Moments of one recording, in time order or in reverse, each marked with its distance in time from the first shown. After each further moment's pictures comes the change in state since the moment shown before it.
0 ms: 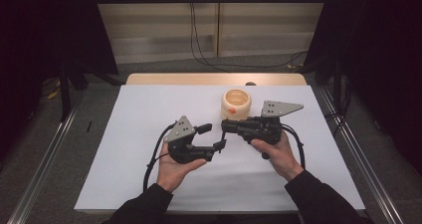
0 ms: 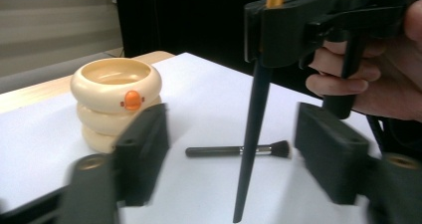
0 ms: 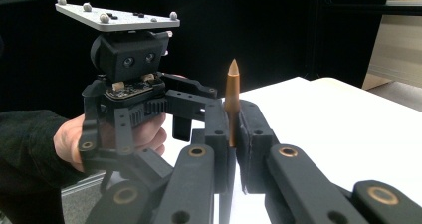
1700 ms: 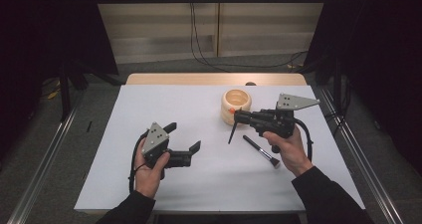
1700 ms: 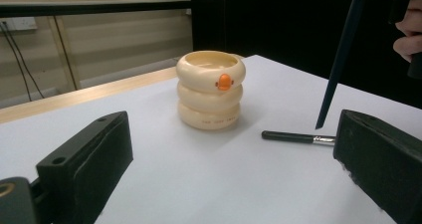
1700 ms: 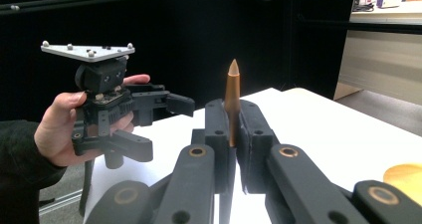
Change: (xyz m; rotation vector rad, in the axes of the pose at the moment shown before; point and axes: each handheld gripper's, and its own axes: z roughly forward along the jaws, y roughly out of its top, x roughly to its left) left arm 0.019 -0.024 -0.052 -0.036 0.270 0.005; right arm -0.014 0.009 -0.027 -0.052 -0.073 0.004
